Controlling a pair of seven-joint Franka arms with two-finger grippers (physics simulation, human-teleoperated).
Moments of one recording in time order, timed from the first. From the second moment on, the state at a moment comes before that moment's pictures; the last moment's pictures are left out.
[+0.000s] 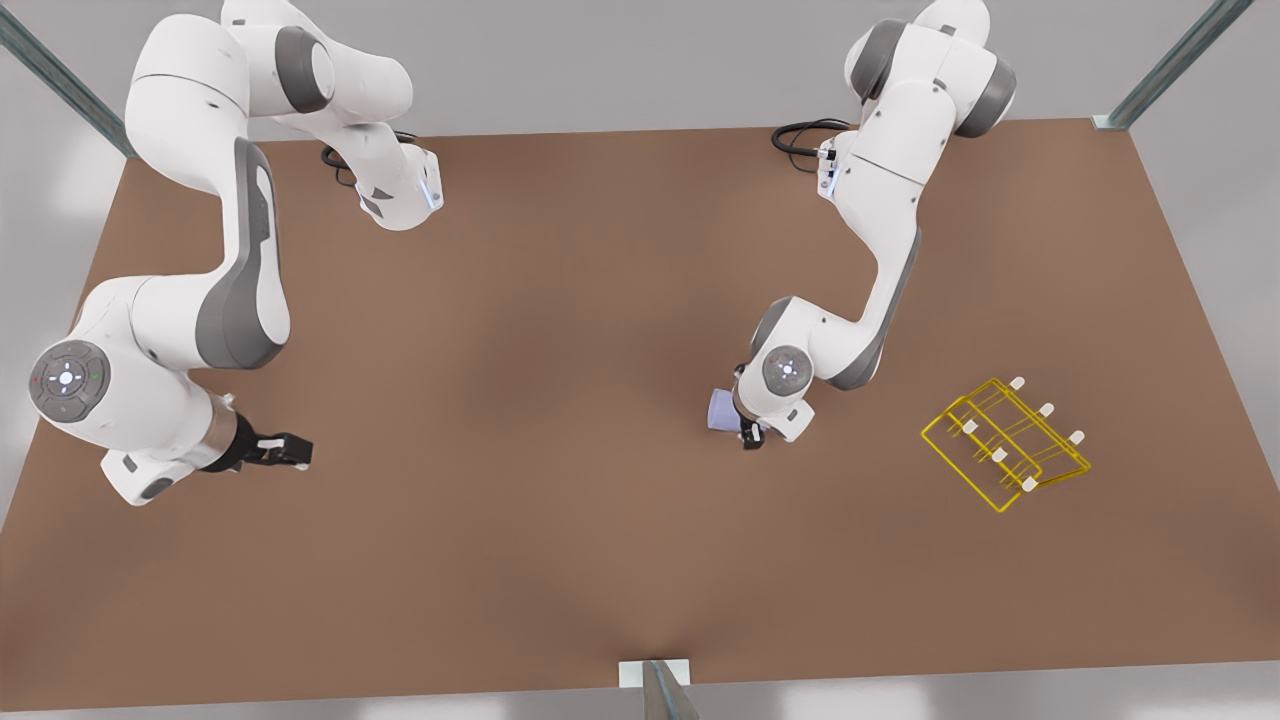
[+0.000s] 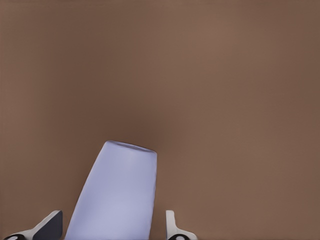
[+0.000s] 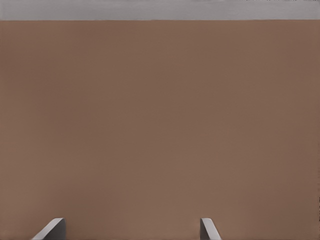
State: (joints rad) left arm -0.43 0.61 -0.11 -1.74 -0.04 2.25 -2.10; right arm 0.09 0.46 -0.09 -1.21 0.03 1.66 0.02
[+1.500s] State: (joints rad) left arm -1.28 0.94 1.13 -1.66 0.55 1.80 -1.96; right arm 0.08 0.35 -0.08 -1.33 0.01 1.59 -0.04
